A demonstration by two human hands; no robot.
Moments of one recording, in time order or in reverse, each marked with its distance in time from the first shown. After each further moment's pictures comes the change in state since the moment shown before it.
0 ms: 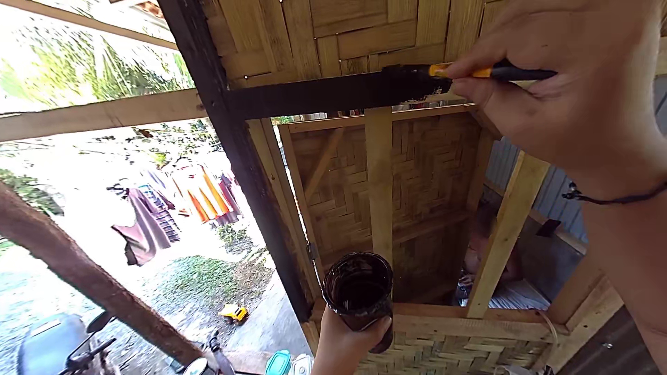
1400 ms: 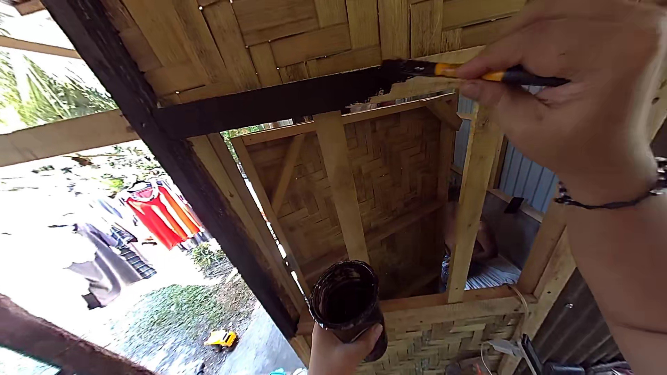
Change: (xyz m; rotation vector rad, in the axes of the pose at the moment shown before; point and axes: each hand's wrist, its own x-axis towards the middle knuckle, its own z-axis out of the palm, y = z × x) left_hand -0.005 -0.007 0.018 0.003 -0.049 -0.023; right_hand -0.049 0.012 -0.044 -0.100 0.076 0.089
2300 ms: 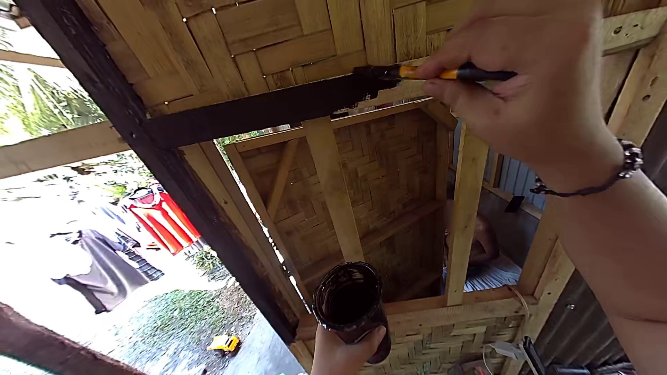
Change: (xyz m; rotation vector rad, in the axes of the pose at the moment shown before) left_hand 0.005 -0.004 0.012 -0.008 -0.033 0.006; right_hand 0.011 0.004 0.008 0.045 -0.038 0.012
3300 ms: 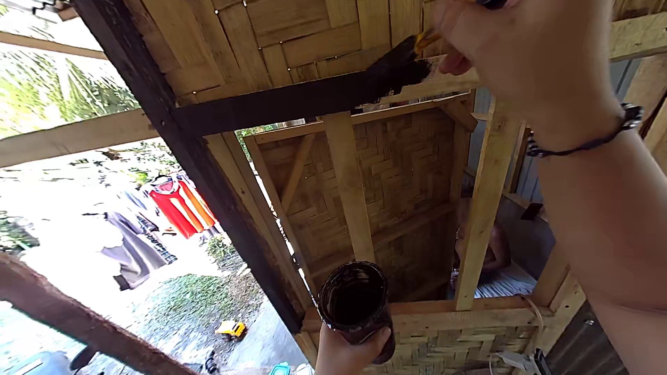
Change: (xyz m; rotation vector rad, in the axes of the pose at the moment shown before) left_hand -0.006 -0.002 -0.006 0.032 0.038 0.015; right_hand 0.046 -0.002 0.023 0.237 0.070 0.461
